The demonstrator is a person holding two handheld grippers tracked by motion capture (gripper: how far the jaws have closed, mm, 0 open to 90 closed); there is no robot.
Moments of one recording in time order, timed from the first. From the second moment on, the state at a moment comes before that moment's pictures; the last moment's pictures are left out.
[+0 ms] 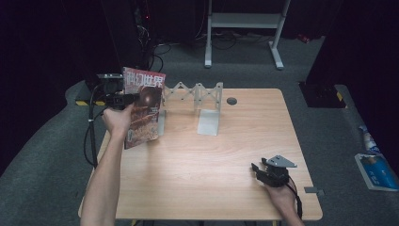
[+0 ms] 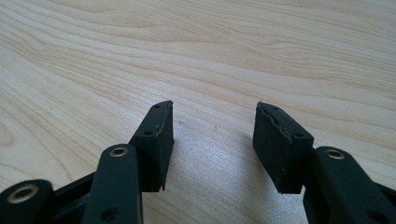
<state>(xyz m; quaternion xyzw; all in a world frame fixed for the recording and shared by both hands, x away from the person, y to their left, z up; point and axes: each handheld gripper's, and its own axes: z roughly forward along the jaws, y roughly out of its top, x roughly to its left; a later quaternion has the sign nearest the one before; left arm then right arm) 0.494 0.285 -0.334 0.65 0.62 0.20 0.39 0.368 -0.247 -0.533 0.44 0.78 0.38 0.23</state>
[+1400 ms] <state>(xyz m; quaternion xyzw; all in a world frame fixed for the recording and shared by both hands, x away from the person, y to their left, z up) 0.504 0.265 -0.329 0.66 0.61 0.21 0.38 0.368 -0.247 -0.533 0.44 0.78 0.38 0.23</state>
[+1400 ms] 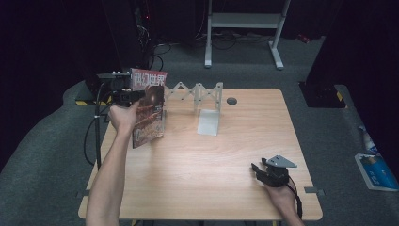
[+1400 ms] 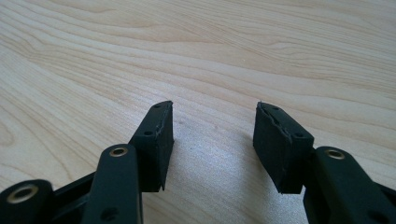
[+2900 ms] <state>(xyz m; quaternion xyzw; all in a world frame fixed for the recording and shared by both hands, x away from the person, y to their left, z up) 0.500 0.257 -0.318 0.67 0.60 0.23 0.38 0.368 -0.247 -0.533 0.44 0.78 0.38 0.23</state>
